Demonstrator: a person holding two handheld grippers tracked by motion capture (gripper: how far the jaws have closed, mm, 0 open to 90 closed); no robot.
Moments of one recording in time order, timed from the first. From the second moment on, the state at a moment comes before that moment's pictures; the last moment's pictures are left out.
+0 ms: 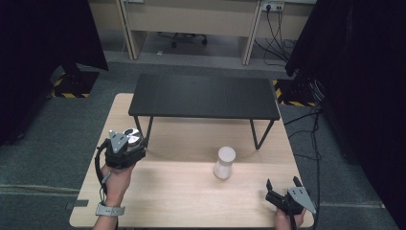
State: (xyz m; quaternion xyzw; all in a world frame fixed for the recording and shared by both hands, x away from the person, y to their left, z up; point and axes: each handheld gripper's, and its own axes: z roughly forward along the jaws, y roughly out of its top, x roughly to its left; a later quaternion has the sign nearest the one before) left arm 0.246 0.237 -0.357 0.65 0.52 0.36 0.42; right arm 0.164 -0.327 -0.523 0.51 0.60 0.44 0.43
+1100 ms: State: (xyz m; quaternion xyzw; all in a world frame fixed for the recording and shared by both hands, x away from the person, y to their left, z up) left arm 0.262 0.213 -0.289 0.66 0.48 0.37 0.44; right arm 0.163 -0.329 -0.525 0.51 0.59 0.45 0.43
